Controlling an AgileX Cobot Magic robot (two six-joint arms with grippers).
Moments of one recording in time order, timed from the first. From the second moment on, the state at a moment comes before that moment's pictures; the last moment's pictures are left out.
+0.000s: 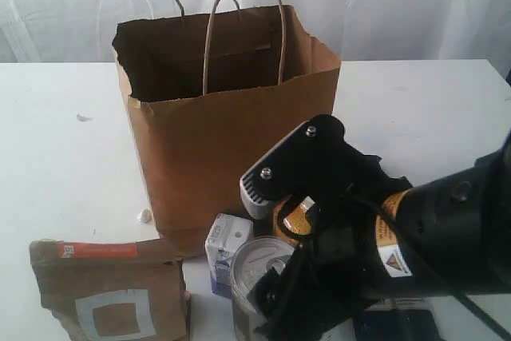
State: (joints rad) left arm -0.45 0.00 0.02 -0.13 0.37 0.26; right arm 1.02 1.19 -0.77 -0.19 0.62 0.28
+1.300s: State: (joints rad) left arm -0.45 0.00 0.02 -0.14 0.37 0.26; right arm 1.02 1.47 -0.79 -0.20 0.47 0.48
